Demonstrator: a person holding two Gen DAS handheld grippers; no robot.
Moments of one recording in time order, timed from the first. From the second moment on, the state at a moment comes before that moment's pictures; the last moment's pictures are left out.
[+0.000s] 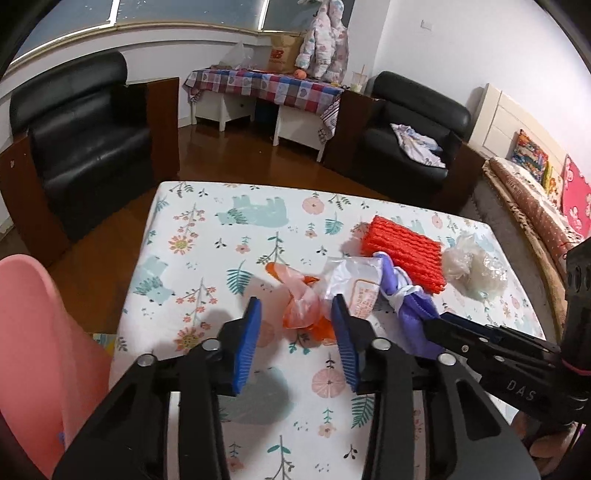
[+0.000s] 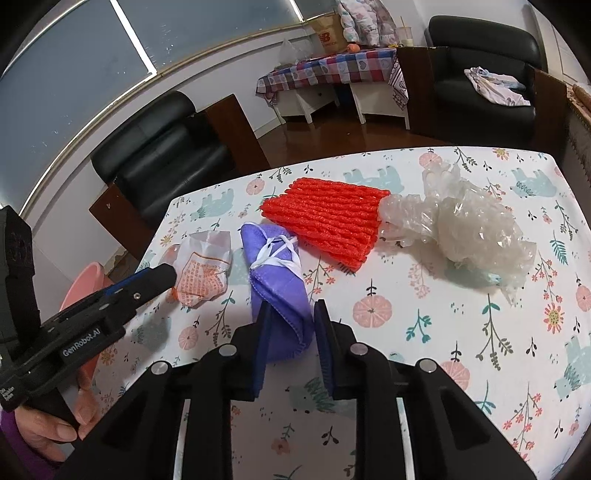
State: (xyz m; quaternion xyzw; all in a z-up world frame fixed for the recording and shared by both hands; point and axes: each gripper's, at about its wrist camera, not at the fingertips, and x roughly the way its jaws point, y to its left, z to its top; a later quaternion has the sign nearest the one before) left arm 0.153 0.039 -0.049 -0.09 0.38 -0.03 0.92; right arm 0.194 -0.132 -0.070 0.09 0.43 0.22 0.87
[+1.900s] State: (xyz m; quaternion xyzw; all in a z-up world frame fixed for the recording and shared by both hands) left arm -0.036 0.150 0.028 -0.14 0.24 0.09 0.96; right arm 0.105 -0.061 0.006 0.08 0.37 0.32 0.87
